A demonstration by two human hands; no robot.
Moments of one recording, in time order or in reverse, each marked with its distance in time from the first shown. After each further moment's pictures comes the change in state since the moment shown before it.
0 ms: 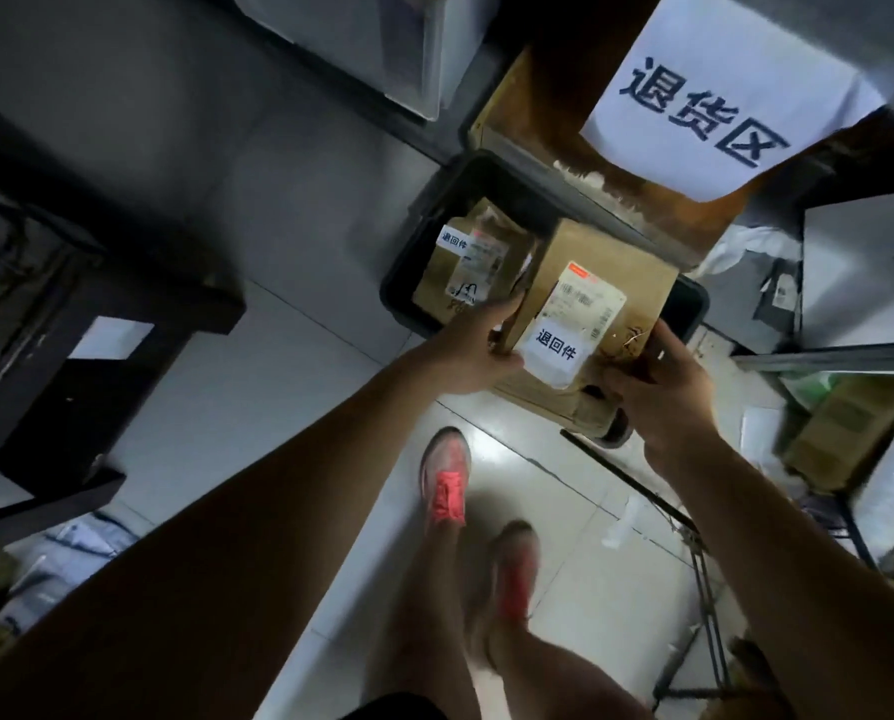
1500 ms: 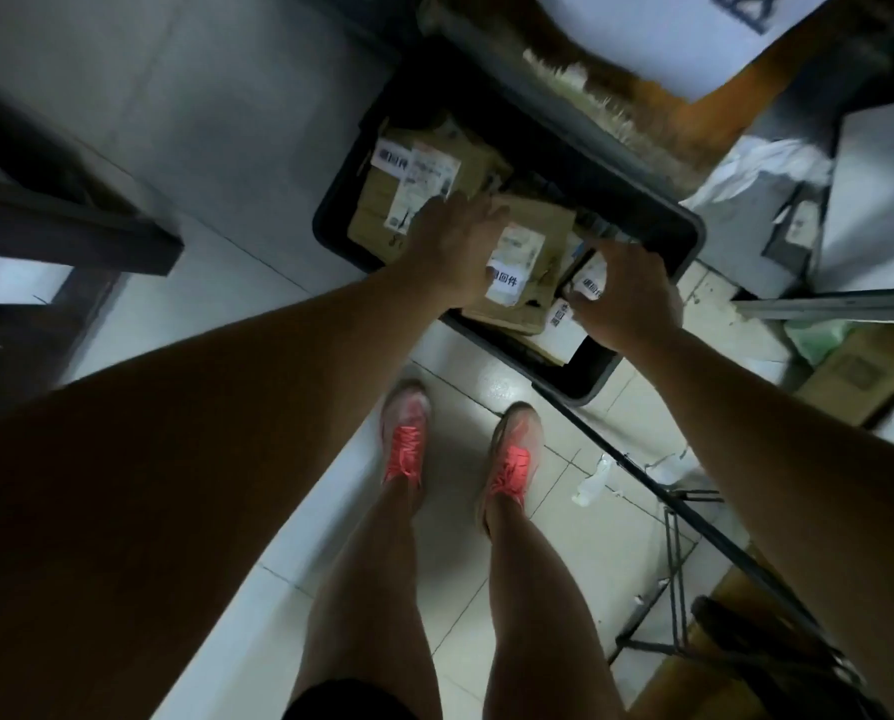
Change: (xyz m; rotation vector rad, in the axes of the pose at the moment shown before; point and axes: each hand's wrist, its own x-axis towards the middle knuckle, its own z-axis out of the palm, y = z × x) left_hand 0.115 0.015 0.061 1.083 0.138 -0.033; right_hand 0.139 0.035 -0.039 -1.165 -0.123 -0.296
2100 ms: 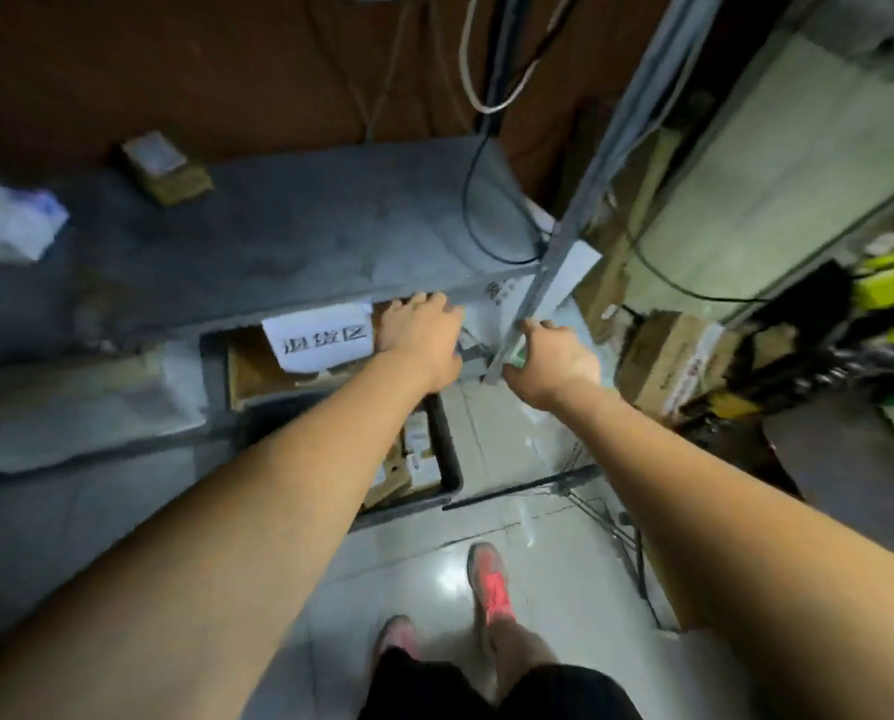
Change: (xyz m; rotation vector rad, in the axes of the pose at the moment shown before) left_hand -0.222 0.185 -0.362 0.348 0.179 0.648; right_hand -0.374 -0.050 -0.291 0.207 0.416 0.576
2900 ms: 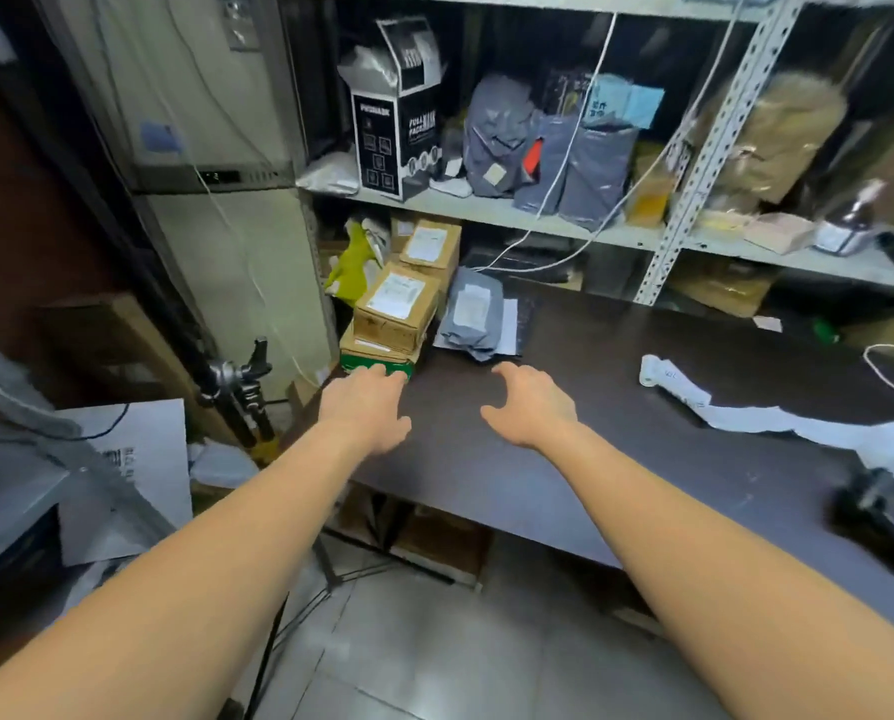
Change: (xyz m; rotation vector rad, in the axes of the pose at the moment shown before) left_hand -0.091 0.525 -0.069 0.228 0.091 0.789; right_hand -0.392 0.429 -0.098 0.322 0.348 0.813
